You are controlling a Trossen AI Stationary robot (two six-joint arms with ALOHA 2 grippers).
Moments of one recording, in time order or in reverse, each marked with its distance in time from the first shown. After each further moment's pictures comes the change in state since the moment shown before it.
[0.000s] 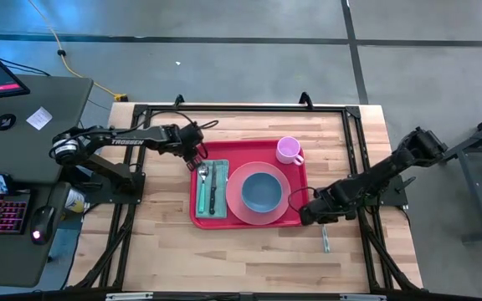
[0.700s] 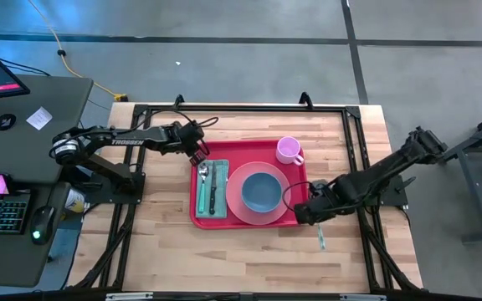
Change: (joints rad) left arm 0.000 0.000 -0.032 0.128 -0.144 0.027; right arm 0.035 -0.001 0.356 -0.326 0.103 -0.045
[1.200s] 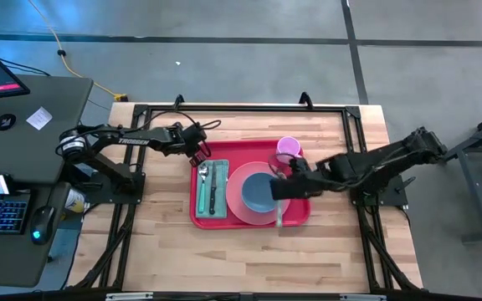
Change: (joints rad) left arm 0.000 0.061 0.000 0.015 -0.056 0.032; right arm -0.146 -0.001 0.220 0.154 0.279 -0.207
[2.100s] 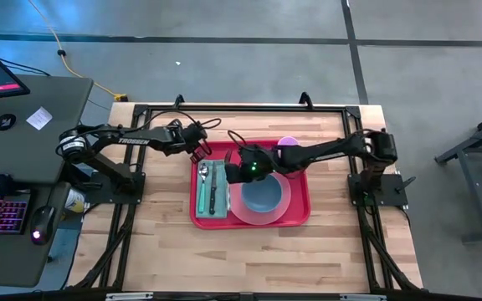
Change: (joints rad) left arm 0.000 0.009 0.000 0.027 -0.104 -0.009; right arm -0.357 0.401 0.000 0.867 -0.273 -0.435
